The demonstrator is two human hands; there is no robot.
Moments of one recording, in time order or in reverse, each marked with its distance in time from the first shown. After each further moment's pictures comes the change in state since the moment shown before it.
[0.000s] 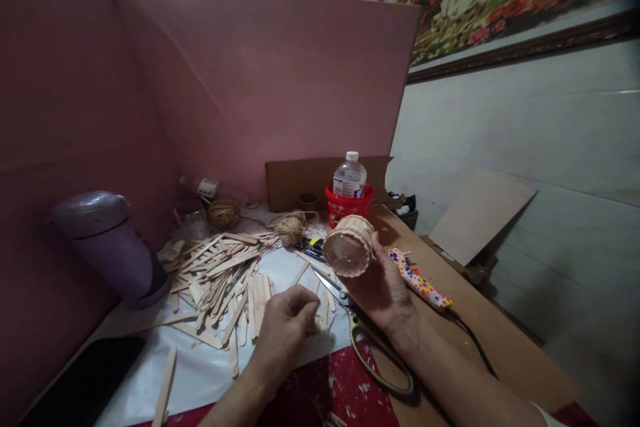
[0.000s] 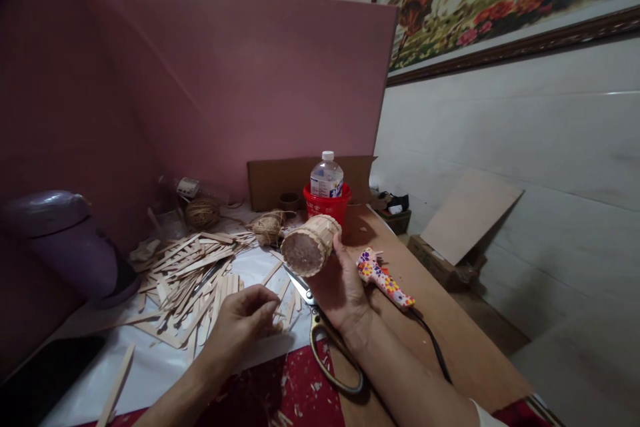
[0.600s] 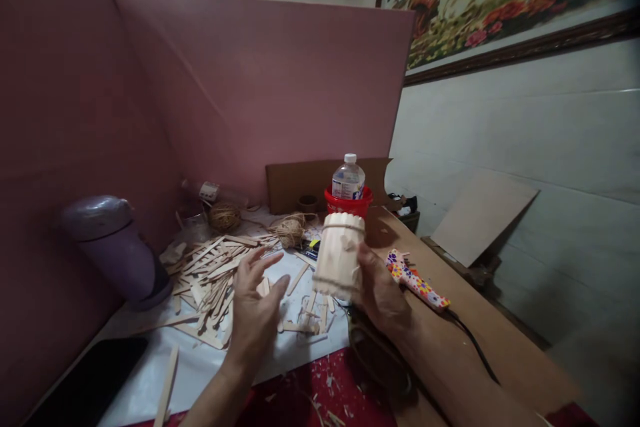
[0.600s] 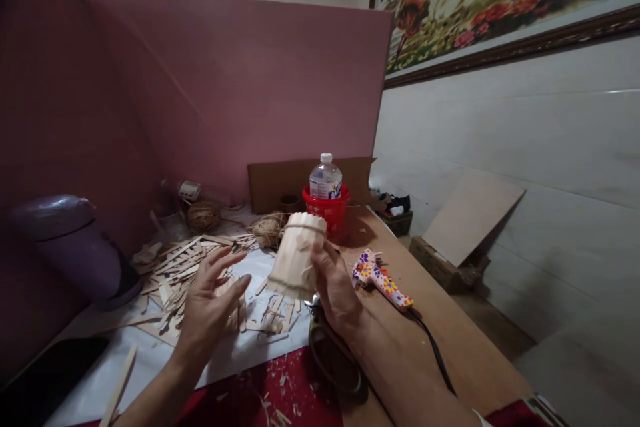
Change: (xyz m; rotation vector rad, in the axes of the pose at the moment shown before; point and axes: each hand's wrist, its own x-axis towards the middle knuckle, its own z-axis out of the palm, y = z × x) left_hand 0.001 0.036 -0.018 0.193 0.450 0.427; right_hand -0.010 0.003 0.010 -0.421 -0.003 -0.127
